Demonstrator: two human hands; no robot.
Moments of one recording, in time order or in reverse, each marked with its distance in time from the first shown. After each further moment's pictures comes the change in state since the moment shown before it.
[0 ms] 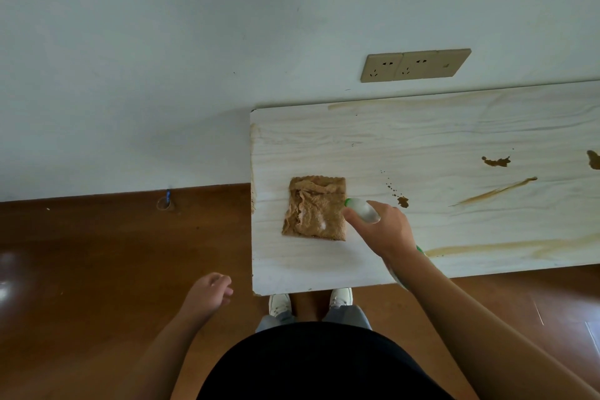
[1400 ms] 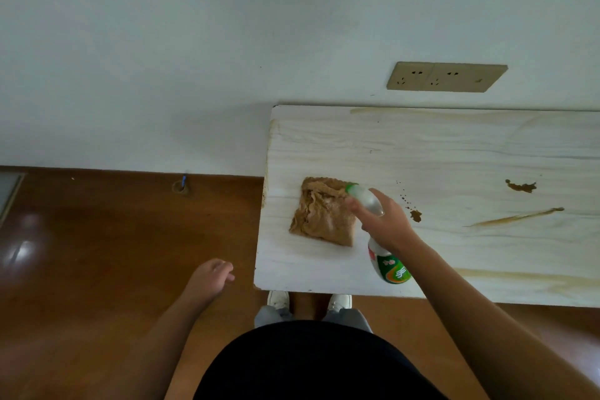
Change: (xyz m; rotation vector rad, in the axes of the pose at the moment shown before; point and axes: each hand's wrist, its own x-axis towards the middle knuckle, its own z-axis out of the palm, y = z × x) left_hand -0.009 0.004 -0.003 -0.071 0.053 0.008; right_hand 0.021 -0.022 -0.014 0.222 -0.227 -0.119
